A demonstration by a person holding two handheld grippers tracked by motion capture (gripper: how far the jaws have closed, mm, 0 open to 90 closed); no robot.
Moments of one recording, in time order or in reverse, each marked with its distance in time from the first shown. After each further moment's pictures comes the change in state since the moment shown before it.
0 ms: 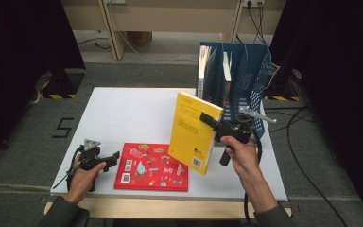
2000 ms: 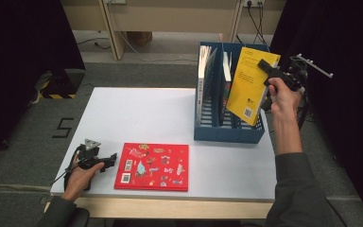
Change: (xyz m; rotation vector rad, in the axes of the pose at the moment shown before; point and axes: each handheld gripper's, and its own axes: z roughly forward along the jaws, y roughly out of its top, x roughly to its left) left arm 0.013 -0.006 0.014 0.058 0.024 0.089; right arm -0.094 0.150 -0.030 -0.247 -0.421 0.059
